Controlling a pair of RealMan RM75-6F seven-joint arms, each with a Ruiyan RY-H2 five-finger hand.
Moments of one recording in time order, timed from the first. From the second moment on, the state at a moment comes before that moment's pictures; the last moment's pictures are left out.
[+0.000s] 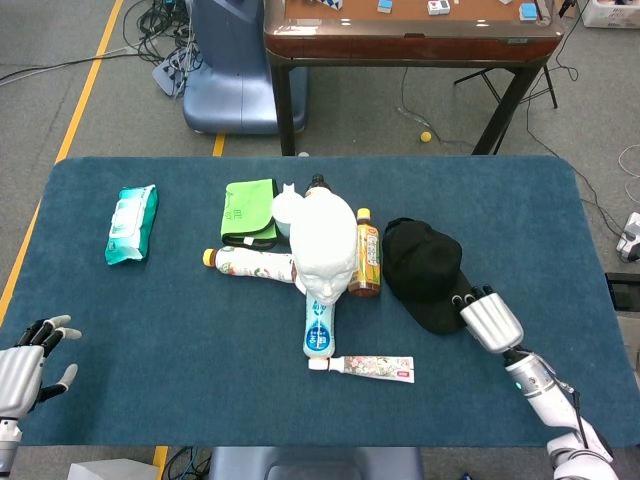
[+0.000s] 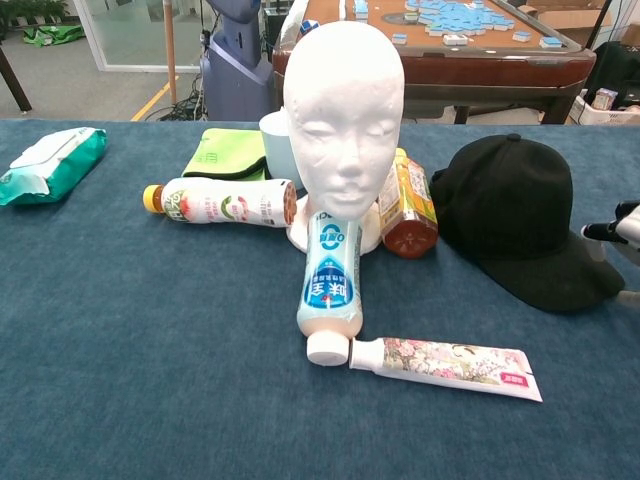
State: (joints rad) left arm -0.08 -1.09 -0.03 -1.67 1.45 1.43 0.04; right arm 0.37 -1.92 -0.08 -0.15 -1.70 1.49 0.09
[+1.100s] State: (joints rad) left arm -0.08 -1.09 -0.02 -1.67 1.45 1.43 0.03; right arm 0.46 -1.91 0.00 -0.18 -1.62 1.61 0.15
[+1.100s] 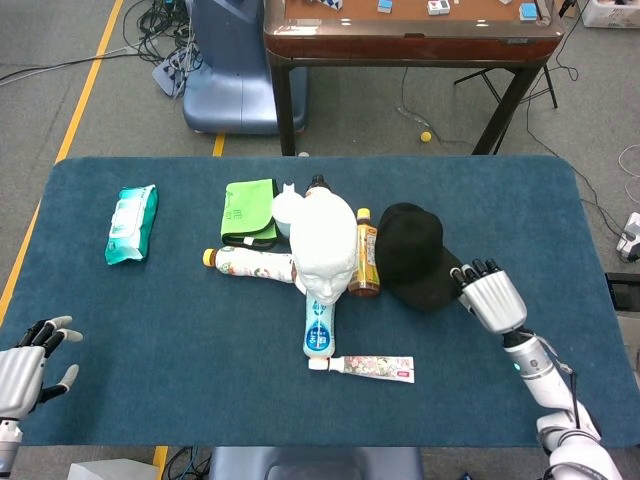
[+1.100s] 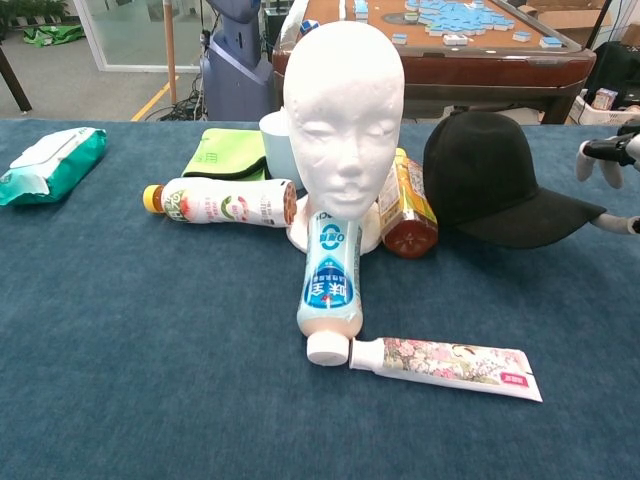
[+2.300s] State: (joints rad) left arm -0.08 -1.08 -0.02 -1.68 1.46 1.43 0.02; right arm 0.58 -1.96 0.05 -0.18 -1.57 1.51 0.12
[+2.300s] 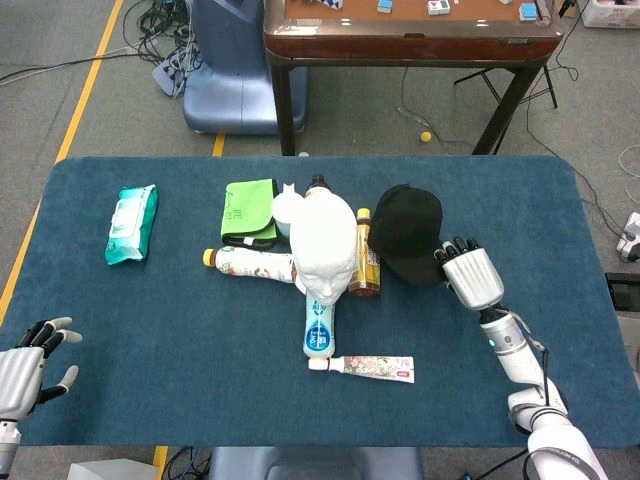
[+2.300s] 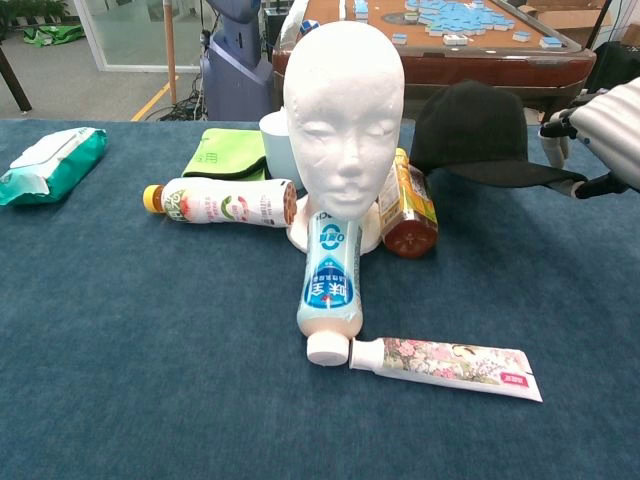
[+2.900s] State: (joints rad) left arm -0.08 -1.08 -0.02 -1.68 1.46 1.43 0.03; right arm 0.59 -1.90 0.03 -0.19 -1.58 1.58 0.08
